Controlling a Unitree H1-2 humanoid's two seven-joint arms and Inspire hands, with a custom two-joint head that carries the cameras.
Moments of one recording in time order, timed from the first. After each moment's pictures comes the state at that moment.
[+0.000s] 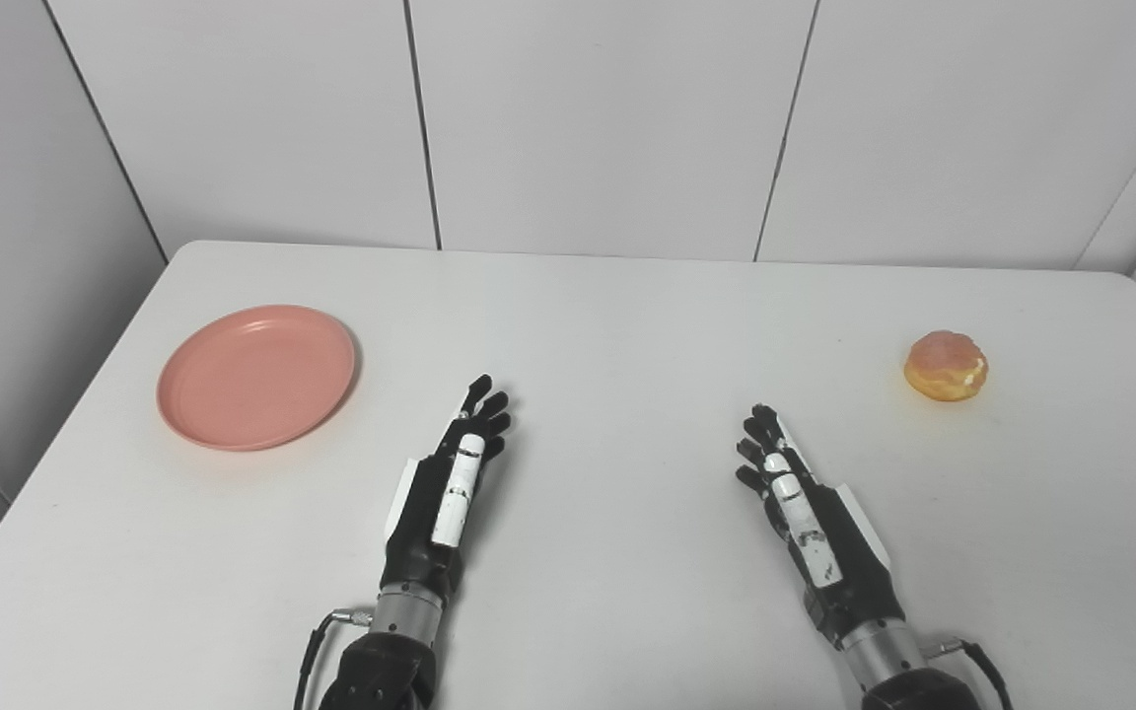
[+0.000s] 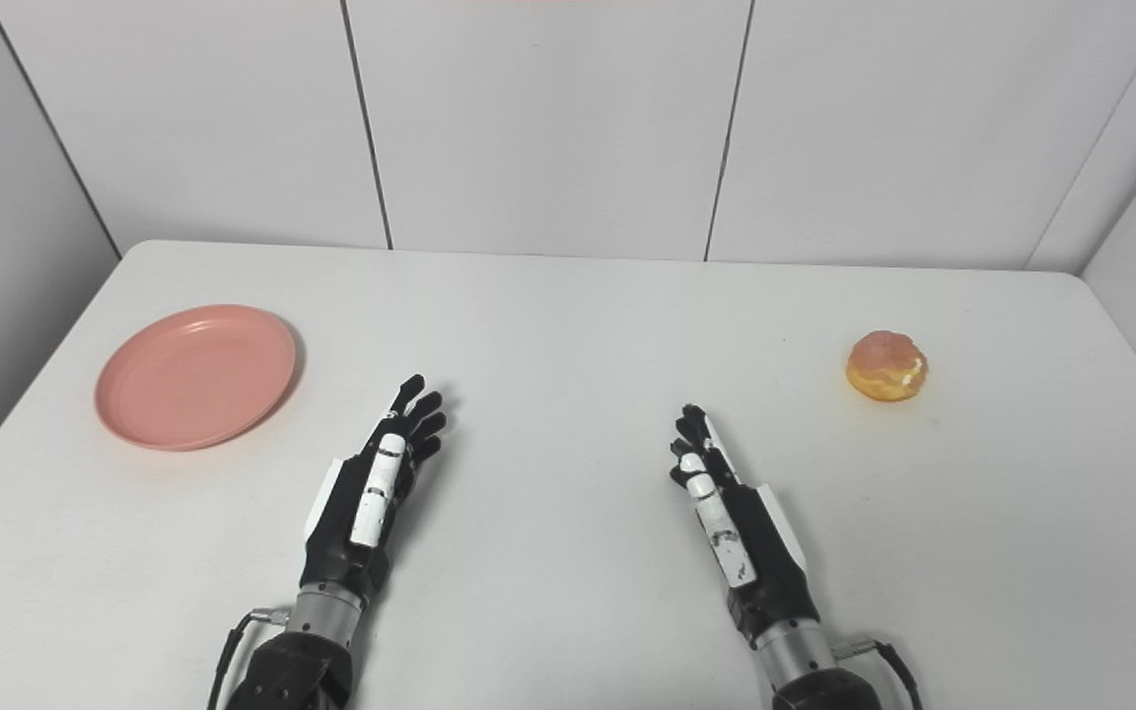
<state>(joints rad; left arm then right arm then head) -0.07 -0.05 -0.06 0.04 0.00 -0.05 -0.01 -0.07 -0.08 0.11 -0.08 0.03 0.10 0.17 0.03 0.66</state>
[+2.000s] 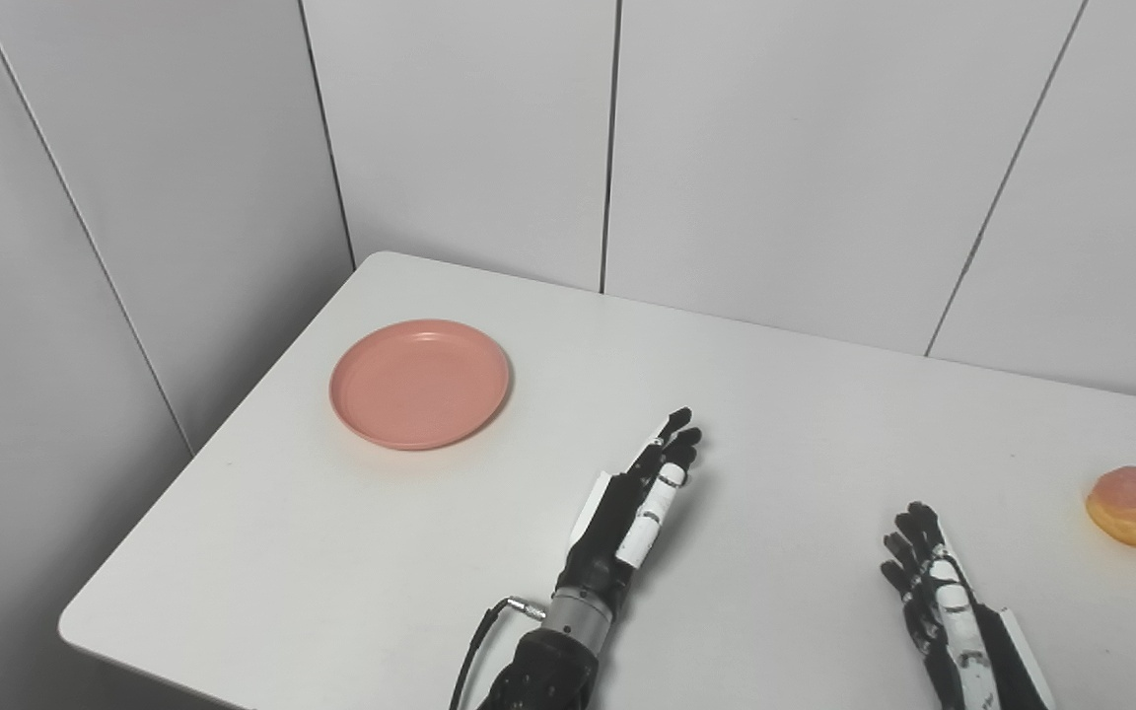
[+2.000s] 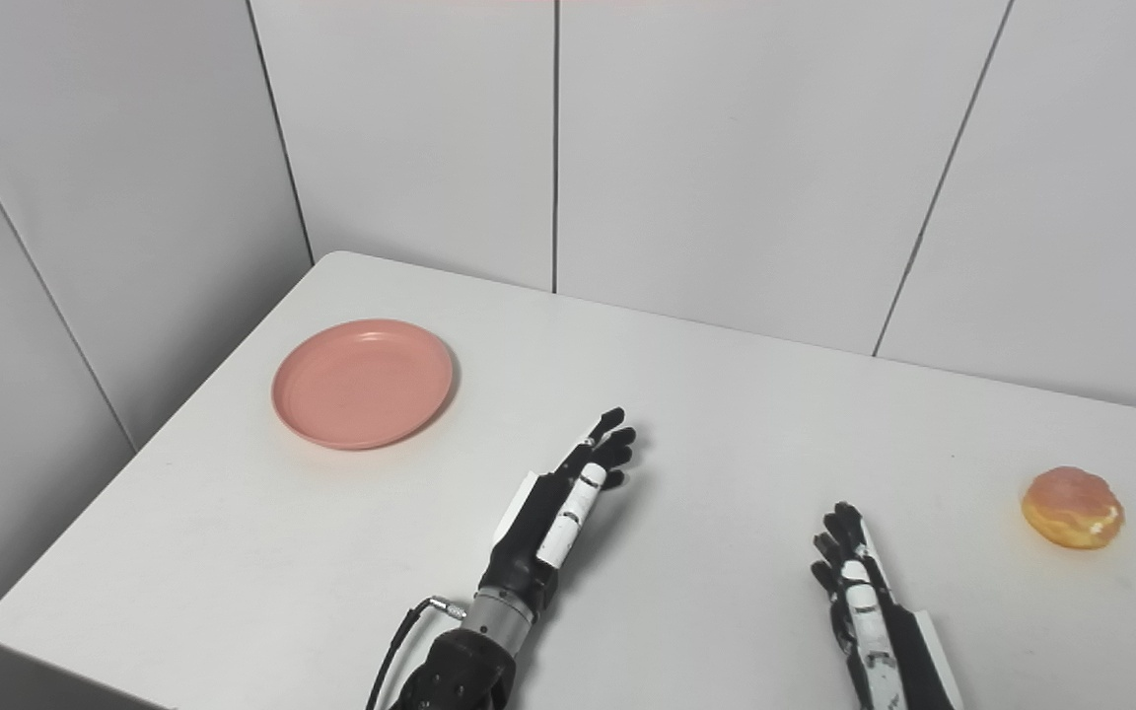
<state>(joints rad) -0.16 -0.12 -0.10 0.19 0.11 -0.13 0.04 -0.09 -0.10 0.07 0.03 0.14 -0.02 0.24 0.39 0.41</state>
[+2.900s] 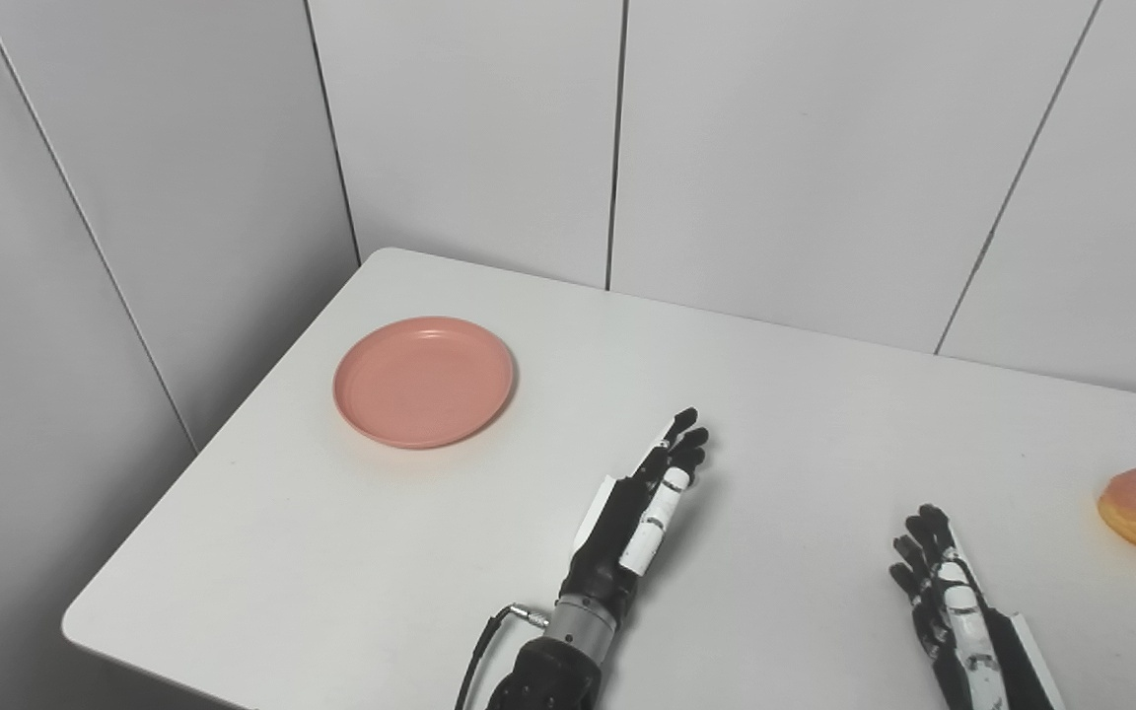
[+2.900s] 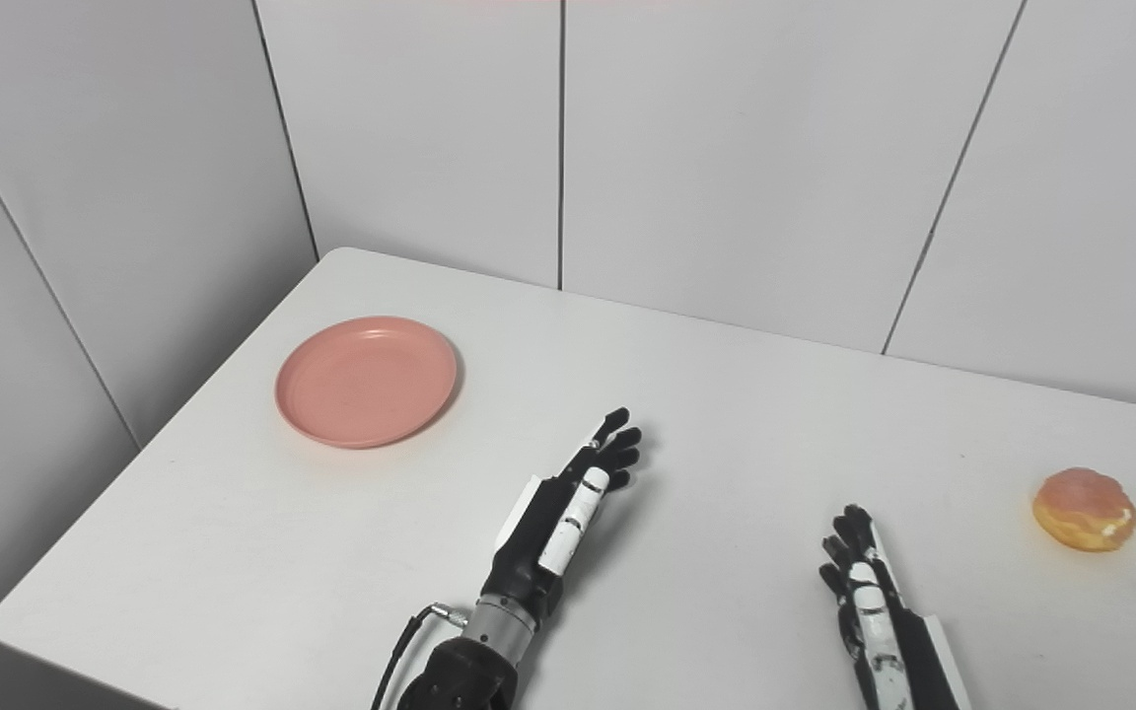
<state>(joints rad) -0.12 -0.12 -0.11 0.12 0.09 -0.12 0.01 -0.08 -0.09 0.07 -0.02 0.13 0.01 0.22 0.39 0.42</state>
